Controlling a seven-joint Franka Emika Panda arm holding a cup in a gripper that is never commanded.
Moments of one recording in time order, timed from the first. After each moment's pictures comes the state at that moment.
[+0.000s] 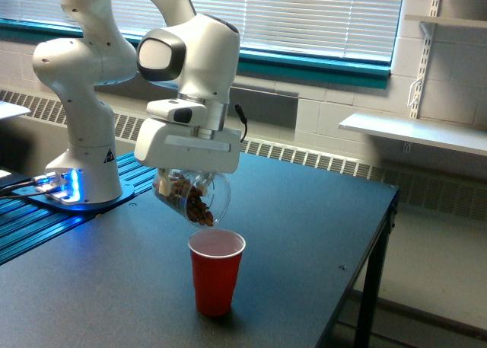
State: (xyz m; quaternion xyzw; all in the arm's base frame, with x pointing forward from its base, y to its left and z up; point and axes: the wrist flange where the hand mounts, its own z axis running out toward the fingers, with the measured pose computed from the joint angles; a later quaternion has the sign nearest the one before) arm 0.426 -0.196 0.287 0.83 -0.54 0.05 0.12
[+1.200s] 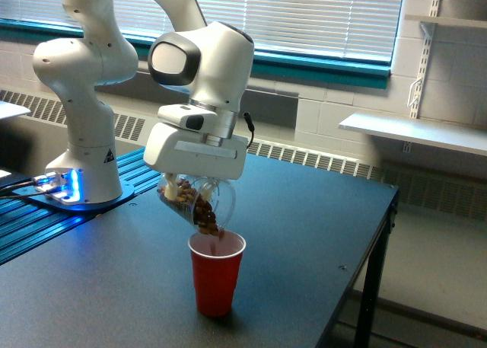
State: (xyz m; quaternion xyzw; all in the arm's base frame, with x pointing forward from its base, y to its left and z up) arm 0.440 -0.191 0.279 0.84 -0.53 0.03 0.14
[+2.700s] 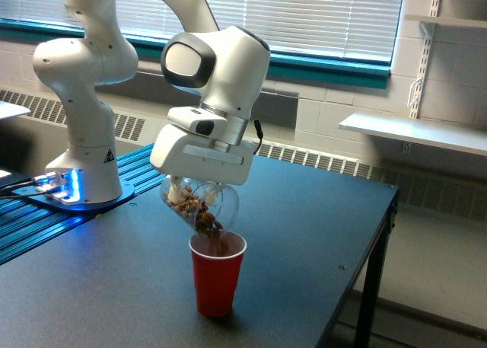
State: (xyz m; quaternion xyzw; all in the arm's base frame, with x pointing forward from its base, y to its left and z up) arm 0.458 -0.196 0.277 0.83 -0.53 0.00 0.17
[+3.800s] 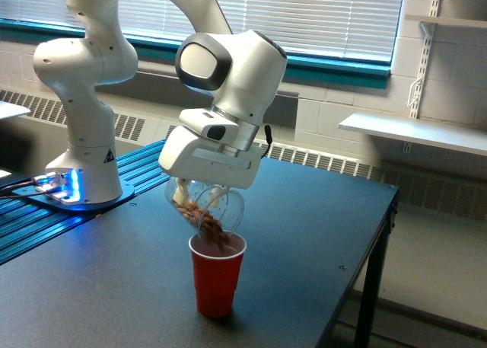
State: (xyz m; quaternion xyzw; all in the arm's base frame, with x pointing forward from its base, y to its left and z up) arm 0.475 -0.196 0.273 0.83 -0.52 -0.03 0.19
